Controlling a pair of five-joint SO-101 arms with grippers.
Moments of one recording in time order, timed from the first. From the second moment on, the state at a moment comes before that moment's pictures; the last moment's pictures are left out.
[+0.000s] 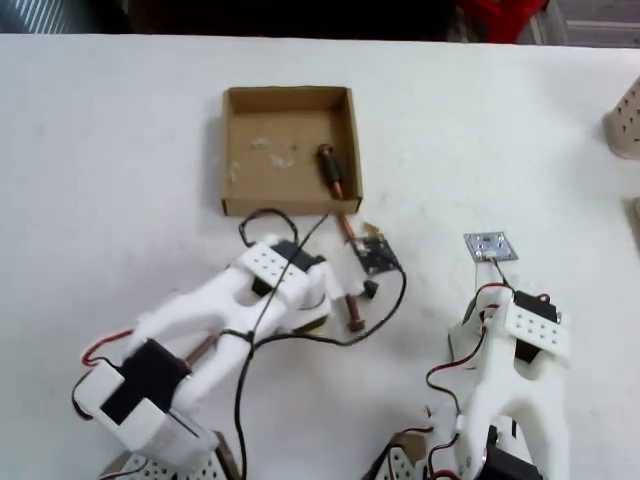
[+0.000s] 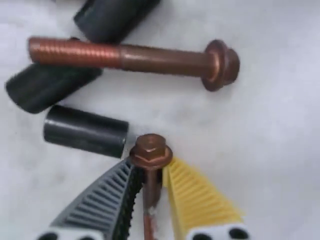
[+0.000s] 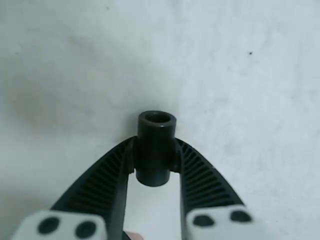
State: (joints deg) left arm 30.5 4.3 36.5 56.7 -22.5; right arm 21.7 -30.3 64.4 60.0 31.8
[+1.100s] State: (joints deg) left arm -8.9 -5.2 37.9 47.2 13.2; right arm 10.3 -30.3 64.4 54.6 30.1
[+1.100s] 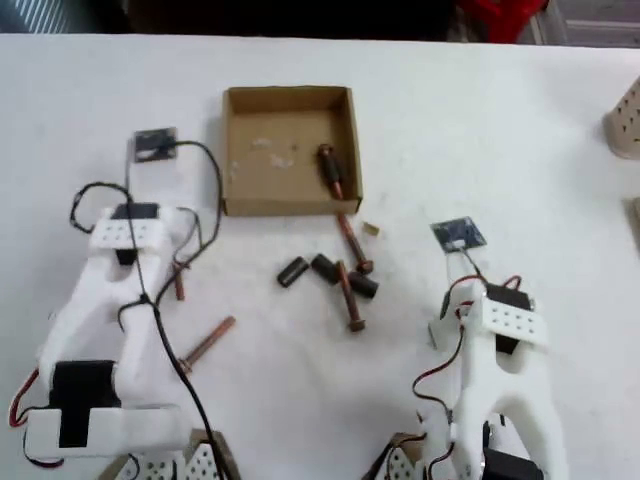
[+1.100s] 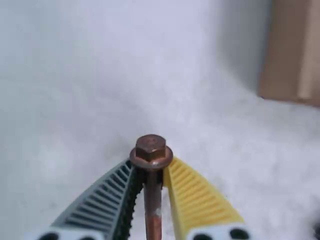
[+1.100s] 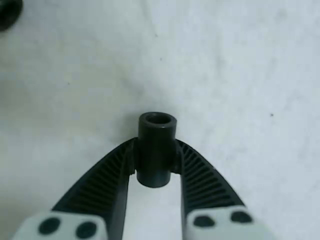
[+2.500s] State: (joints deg) left arm -13.9 10.6 25.8 50.0 14.8; right arm -22.5 -30.2 81.1 -19.3 1.3
